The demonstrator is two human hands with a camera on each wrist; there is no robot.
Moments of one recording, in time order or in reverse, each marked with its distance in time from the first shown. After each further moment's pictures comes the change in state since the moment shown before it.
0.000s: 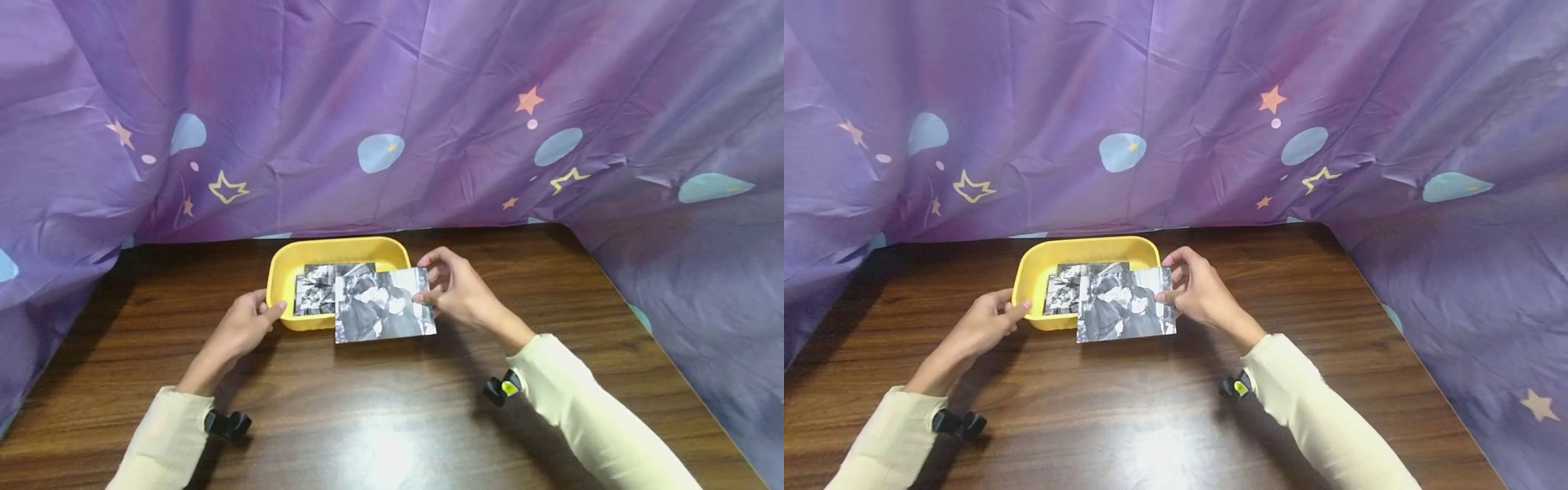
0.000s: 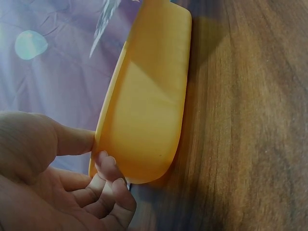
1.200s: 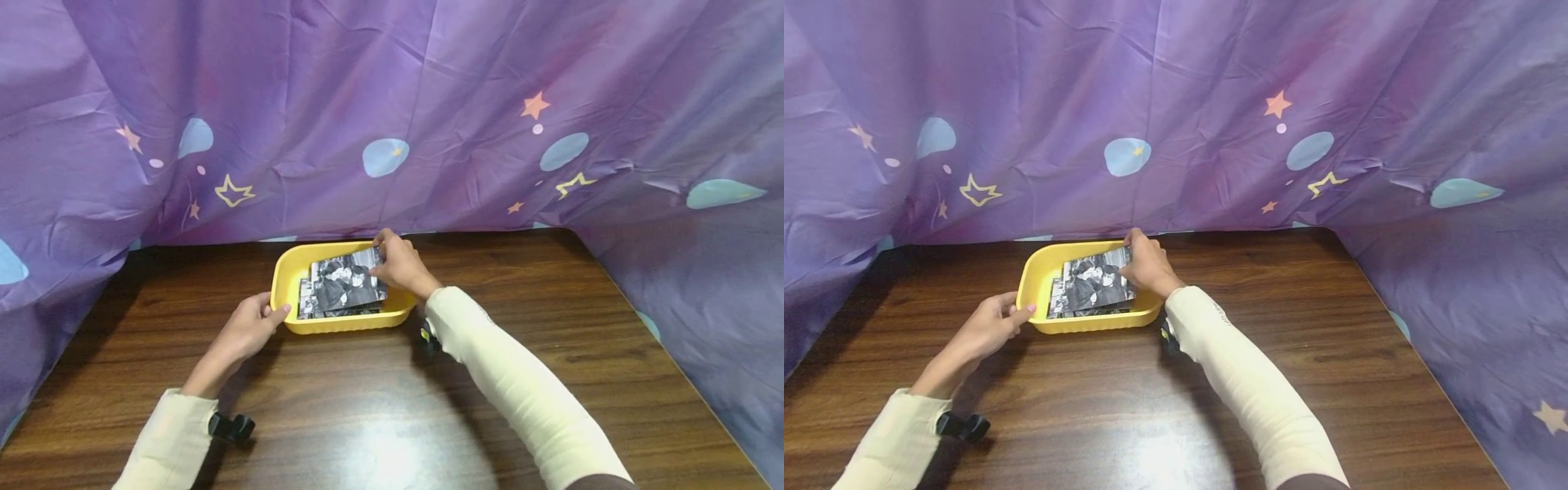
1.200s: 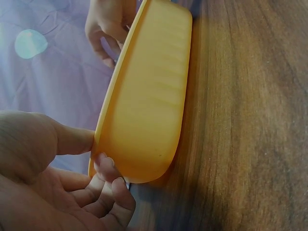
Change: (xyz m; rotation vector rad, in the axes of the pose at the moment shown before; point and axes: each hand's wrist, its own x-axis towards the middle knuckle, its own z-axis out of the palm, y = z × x) left_hand 0.000 0.000 0.001 -0.003 0.012 -0.013; right_hand 0.106 0.010 0.058 -0.512 0.052 0.005
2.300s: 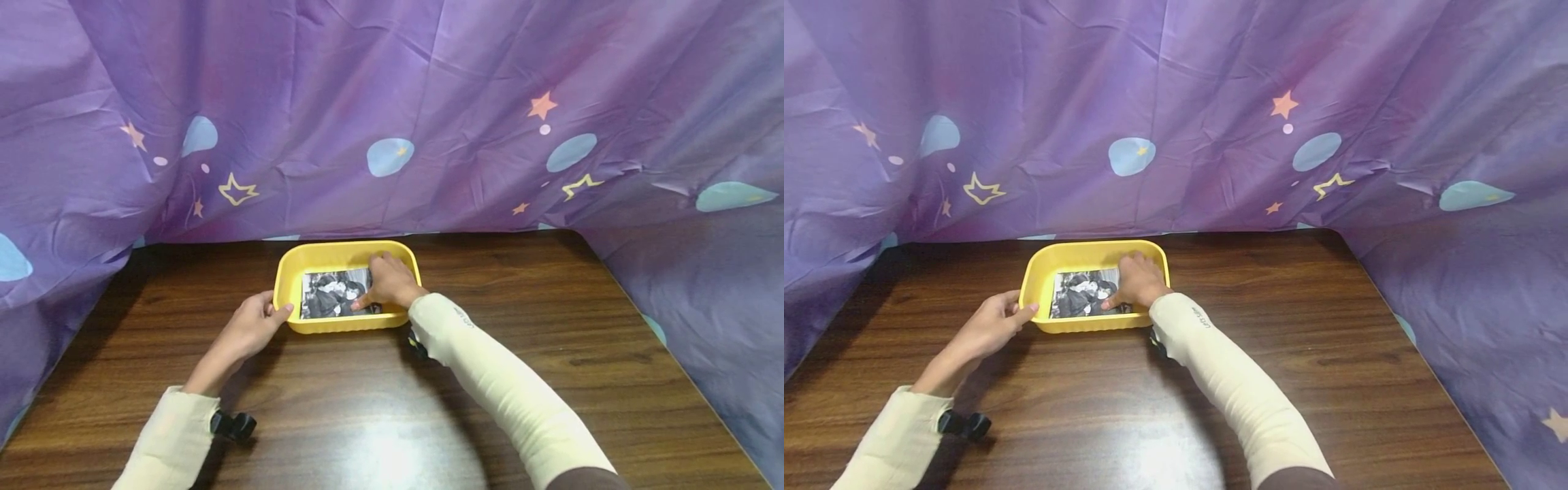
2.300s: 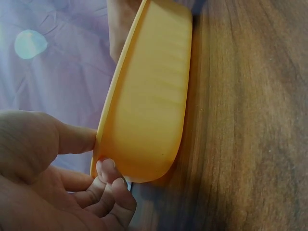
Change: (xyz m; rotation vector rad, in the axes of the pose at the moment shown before) left_hand 0.001 0.000 -0.001 0.069 0.025 0.019; right_hand 0.002 -0.002 0.035 -0.347 -0.176 -0.001
